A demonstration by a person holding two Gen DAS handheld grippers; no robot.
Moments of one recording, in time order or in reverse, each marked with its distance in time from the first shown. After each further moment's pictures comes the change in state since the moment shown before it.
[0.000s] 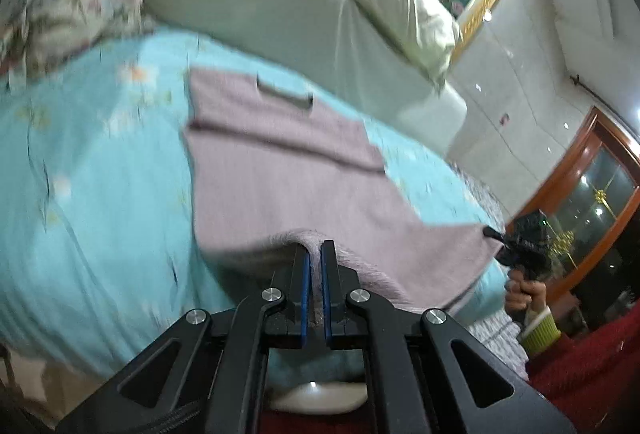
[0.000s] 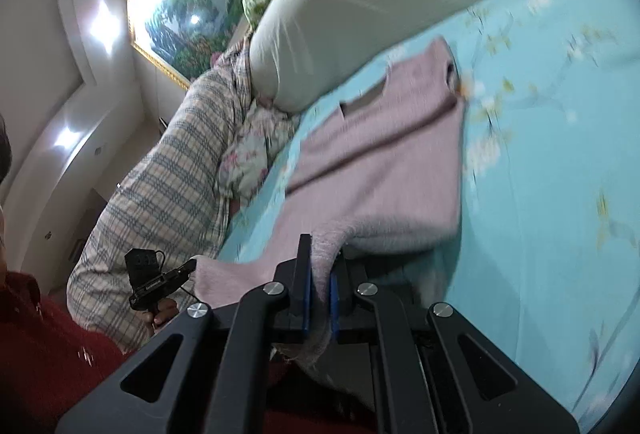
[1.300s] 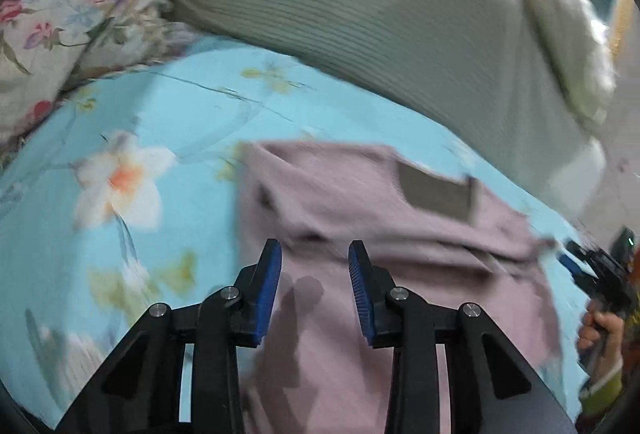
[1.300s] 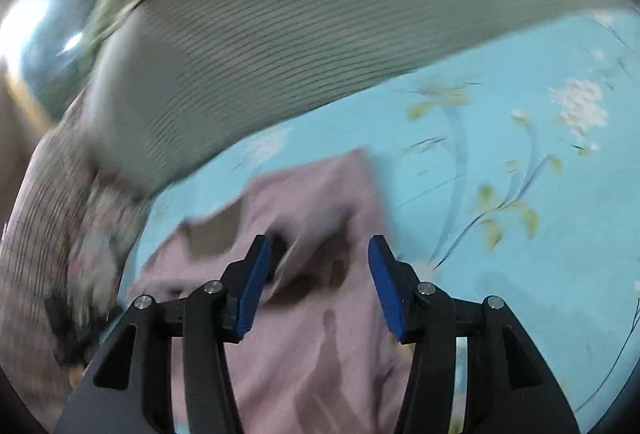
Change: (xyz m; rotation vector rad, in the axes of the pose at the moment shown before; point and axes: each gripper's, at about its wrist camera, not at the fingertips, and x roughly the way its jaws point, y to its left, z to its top) left arm 0.249 0.122 0.187 -0.069 0.050 0.328; right arm 0.200 -0.086 0.180 -0.071 0.054 -0.412
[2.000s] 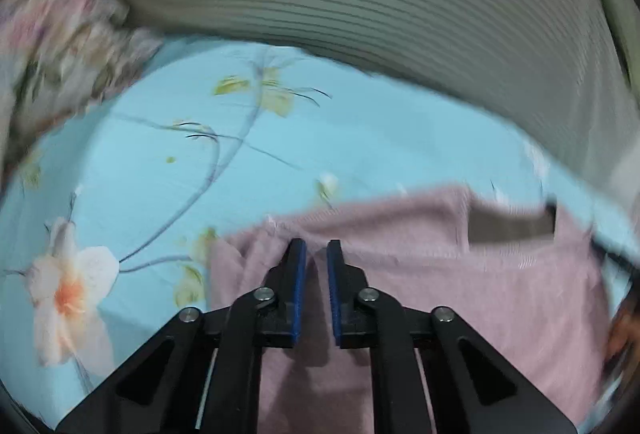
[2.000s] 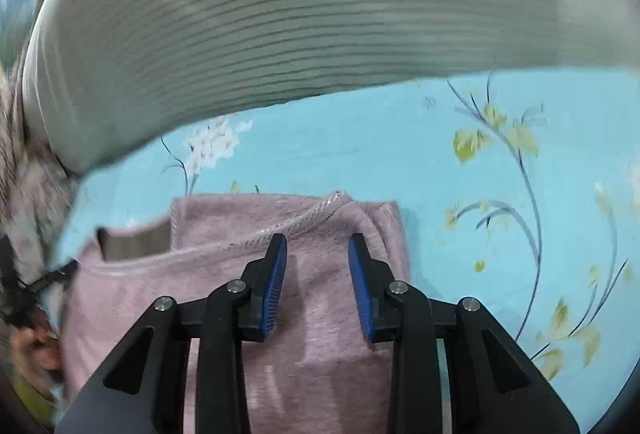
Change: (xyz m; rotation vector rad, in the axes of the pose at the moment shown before) left arm 0.118 0.006 0.082 0.011 0.054 0.161; right arm 0.089 -0.027 0.059 0.026 -0.017 -0.250
